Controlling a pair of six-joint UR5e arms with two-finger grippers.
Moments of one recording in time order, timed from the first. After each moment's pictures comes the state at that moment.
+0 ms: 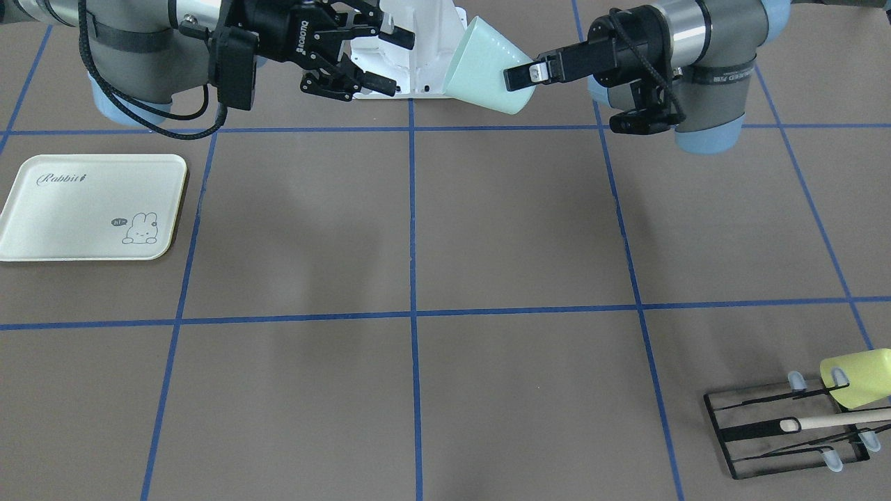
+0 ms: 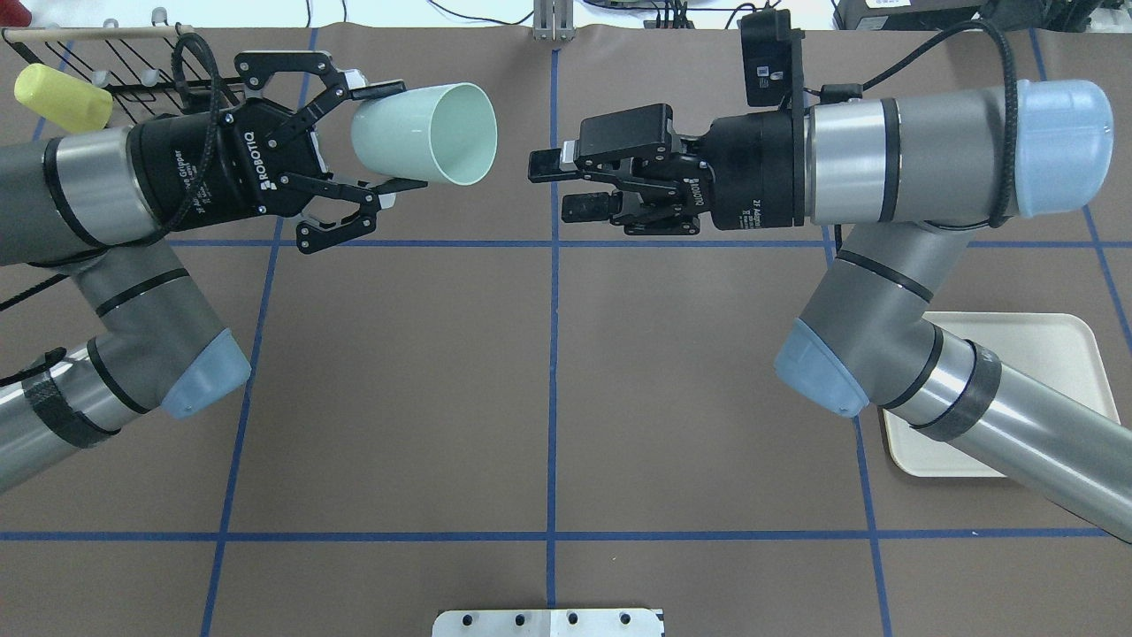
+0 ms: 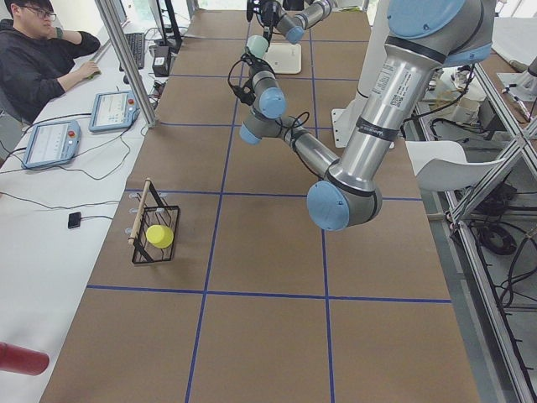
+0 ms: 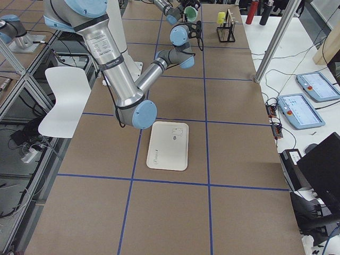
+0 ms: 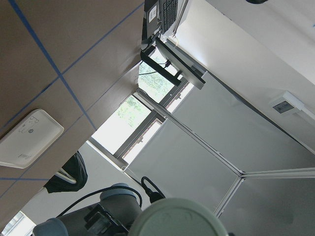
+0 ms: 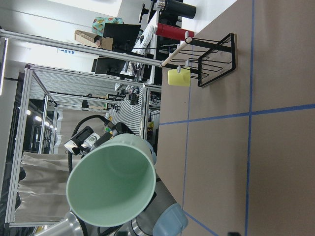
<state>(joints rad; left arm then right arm) -0.76 -2.03 -1.67 -3.32 -1.86 -2.79 0.73 -1.02 1.77 -0.24 2.09 1.83</state>
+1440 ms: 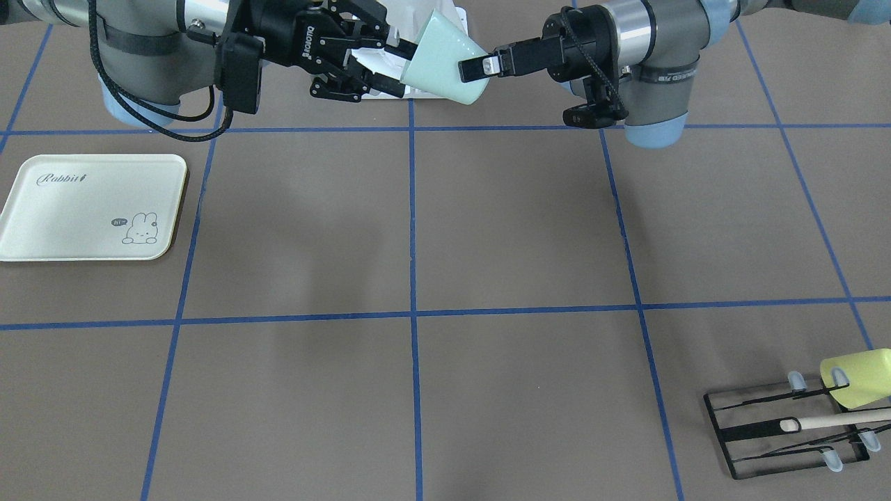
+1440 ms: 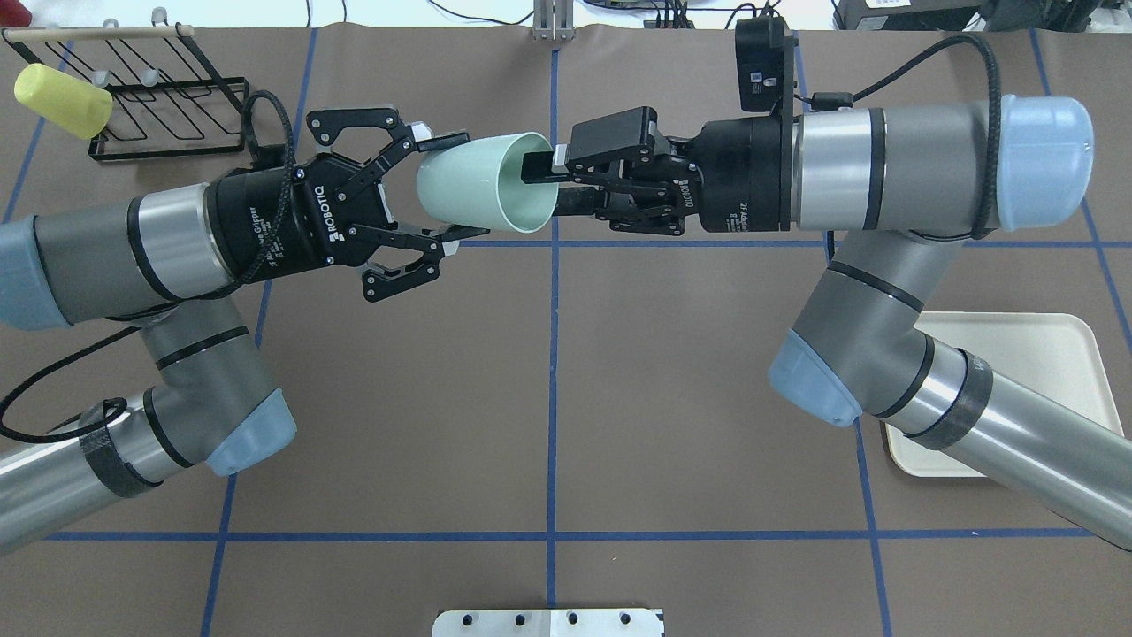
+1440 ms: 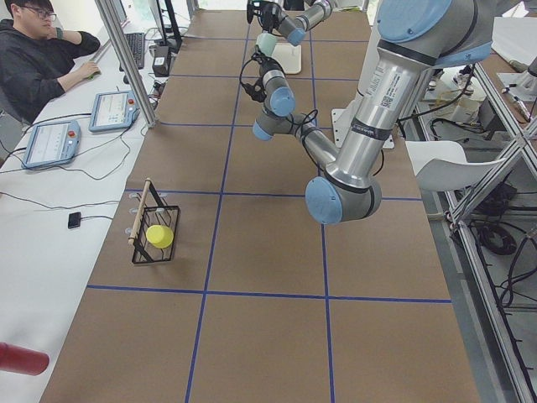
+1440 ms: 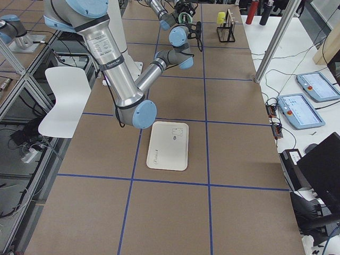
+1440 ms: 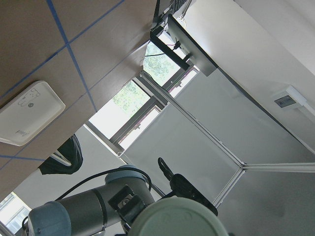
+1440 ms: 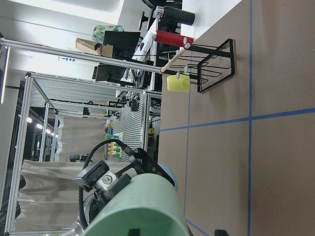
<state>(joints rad) -0.65 -2.05 -1.67 -3.32 -1.77 -2.76 0.72 -1.02 1.76 -0.25 2.04 1.83</state>
